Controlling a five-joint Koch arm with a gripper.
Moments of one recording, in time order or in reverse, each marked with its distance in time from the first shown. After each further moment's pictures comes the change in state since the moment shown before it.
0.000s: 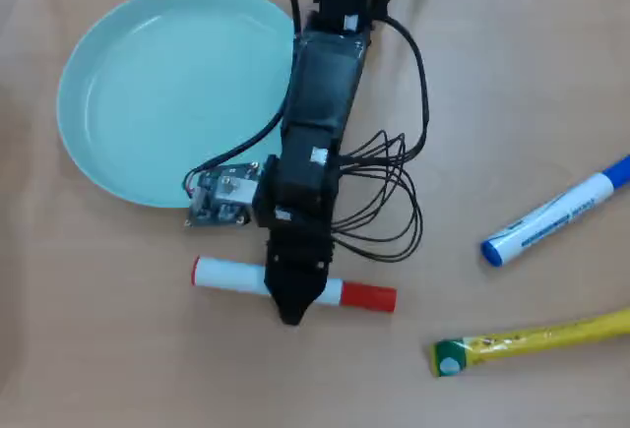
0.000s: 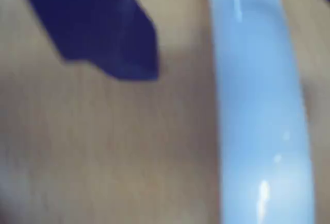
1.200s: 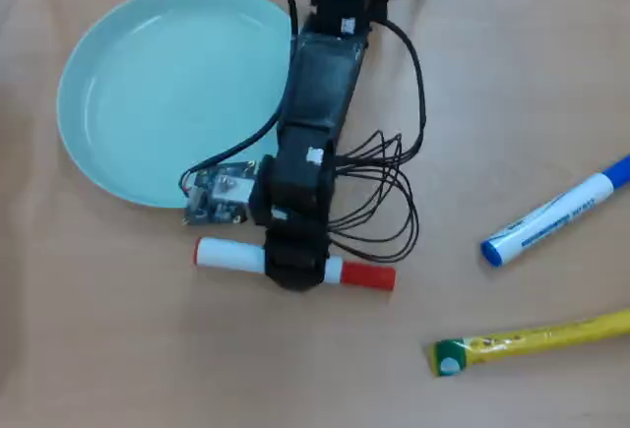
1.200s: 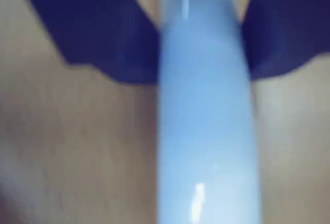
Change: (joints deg) arm 0.4 0.1 -1.3 4.4 -0.4
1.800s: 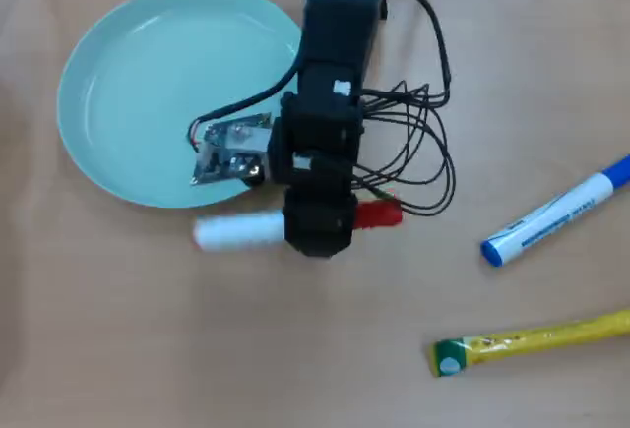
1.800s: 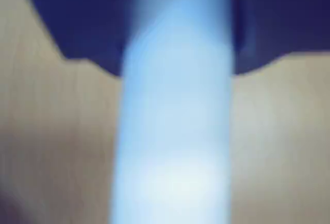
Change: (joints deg) arm -2.8 13.5 0.4 4.8 0.4
